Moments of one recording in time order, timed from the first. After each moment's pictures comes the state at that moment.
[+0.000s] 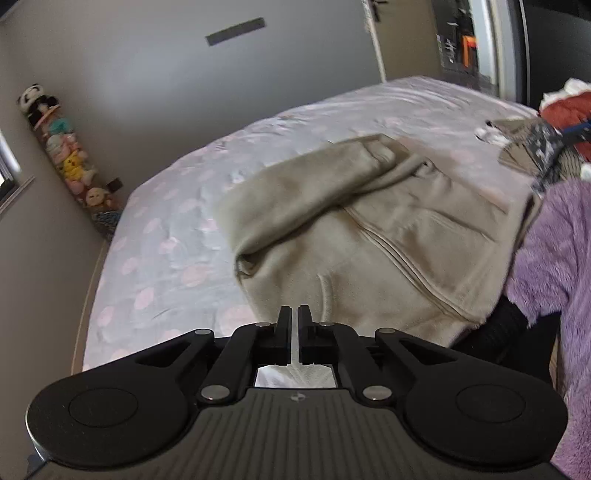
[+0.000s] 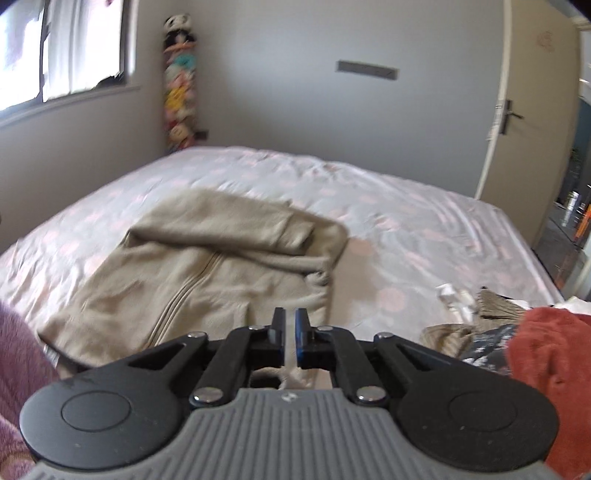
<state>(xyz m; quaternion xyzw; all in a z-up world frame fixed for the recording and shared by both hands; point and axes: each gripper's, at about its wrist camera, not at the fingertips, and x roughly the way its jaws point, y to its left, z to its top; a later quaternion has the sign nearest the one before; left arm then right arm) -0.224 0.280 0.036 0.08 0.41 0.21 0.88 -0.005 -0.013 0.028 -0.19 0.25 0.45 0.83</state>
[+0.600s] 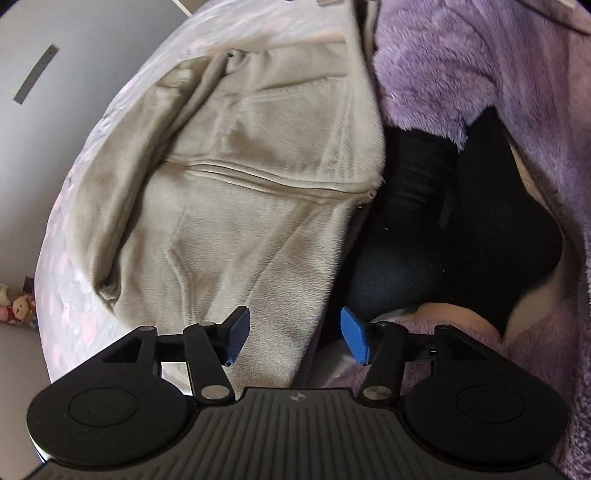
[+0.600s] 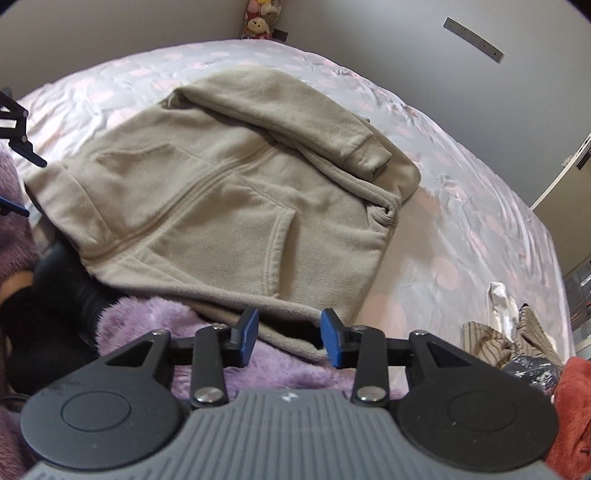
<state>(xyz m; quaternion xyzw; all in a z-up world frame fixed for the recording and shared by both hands) -0.166 0.195 -0.113 0.28 0.54 0.01 0.79 -0.003 0.053 -0.061 -0.38 0.27 0.47 0.75</state>
